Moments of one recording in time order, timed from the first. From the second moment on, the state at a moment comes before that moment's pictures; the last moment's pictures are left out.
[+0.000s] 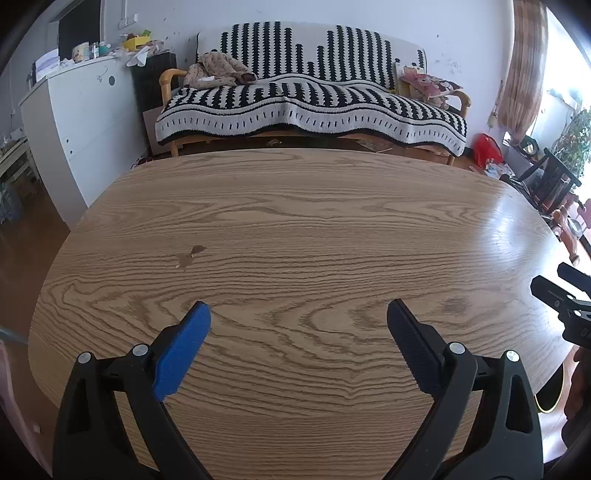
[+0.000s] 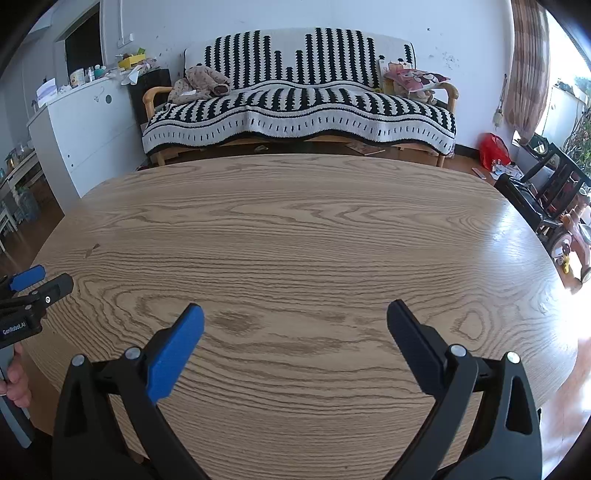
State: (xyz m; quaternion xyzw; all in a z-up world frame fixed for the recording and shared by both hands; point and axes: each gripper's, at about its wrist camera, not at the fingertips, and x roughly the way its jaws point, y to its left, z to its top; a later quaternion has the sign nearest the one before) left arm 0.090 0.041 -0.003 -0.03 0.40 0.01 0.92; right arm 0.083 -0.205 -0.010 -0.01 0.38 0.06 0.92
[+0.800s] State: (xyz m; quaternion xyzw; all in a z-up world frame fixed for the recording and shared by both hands) left arm 0.088 0.040 -0.004 -0.02 0.40 0.01 0.92; right arm 0.082 -0.209 -0.008 -0.01 0.38 0.05 0.92
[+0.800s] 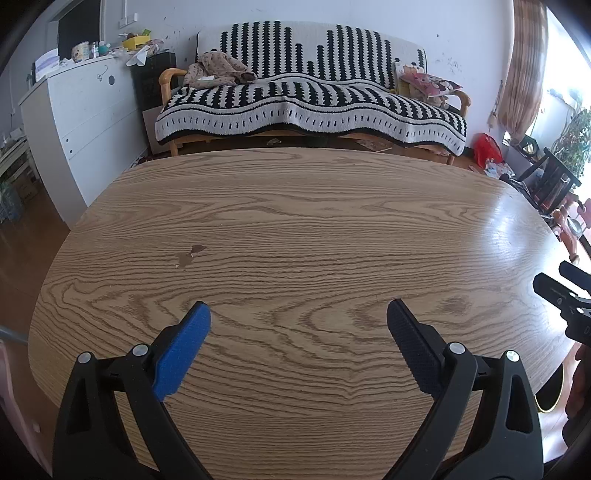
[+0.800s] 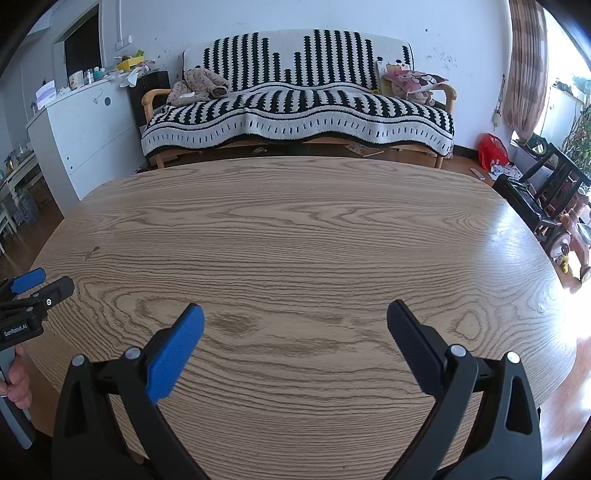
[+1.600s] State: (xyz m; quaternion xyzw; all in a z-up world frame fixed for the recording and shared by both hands) left arm 0.091 0.043 -0.008 -0.02 0.40 0.01 0.92; right arm 0.078 -0.216 -0.005 -0.01 0.38 0.05 0.92
